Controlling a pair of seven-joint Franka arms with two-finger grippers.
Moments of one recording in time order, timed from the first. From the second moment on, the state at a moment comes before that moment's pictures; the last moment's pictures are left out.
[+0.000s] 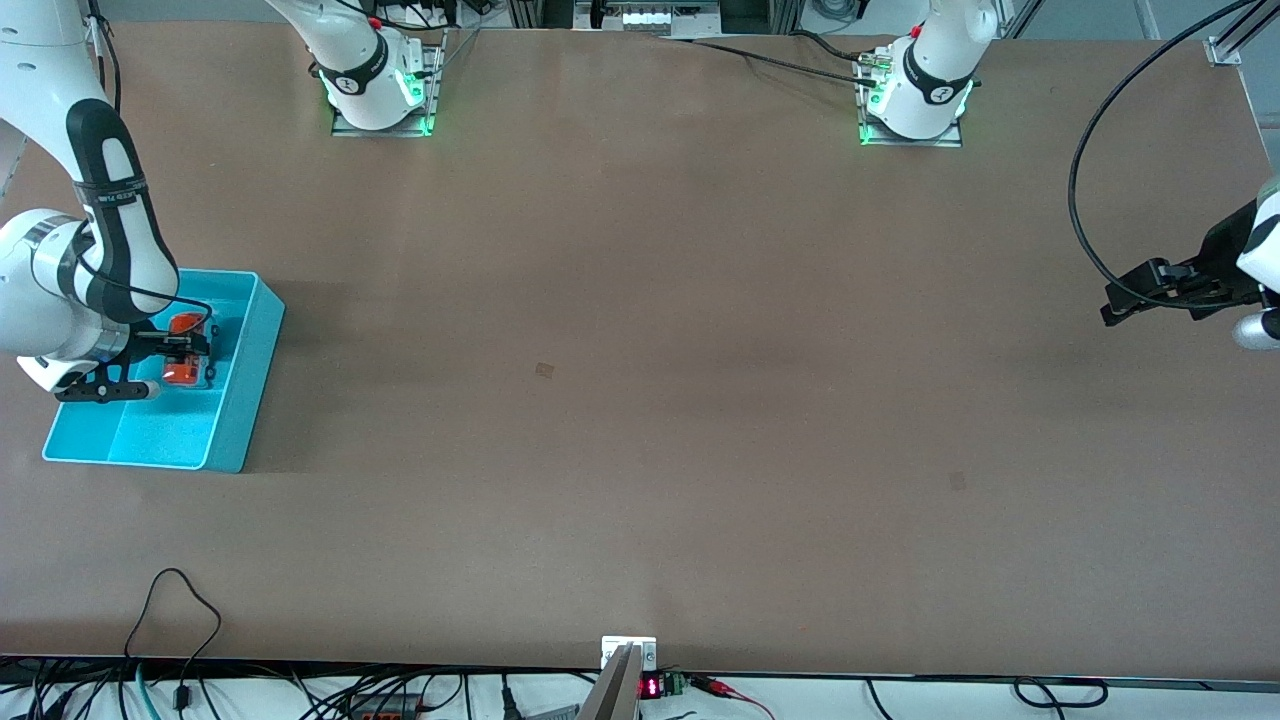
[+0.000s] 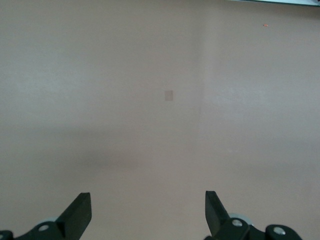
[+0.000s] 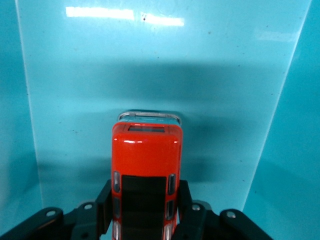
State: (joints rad) left arm 0.07 0.12 -0.05 -1.52 0.00 1.69 -0.07; right arm -0.10 0.53 -0.27 -1.91 0.01 2.25 -0.39
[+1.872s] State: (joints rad) left arm 0.07 0.12 -0.05 -1.52 0.00 1.69 -0.07; right arm -0.05 0.16 0.04 -1.43 -0.03 1.52 -0.10
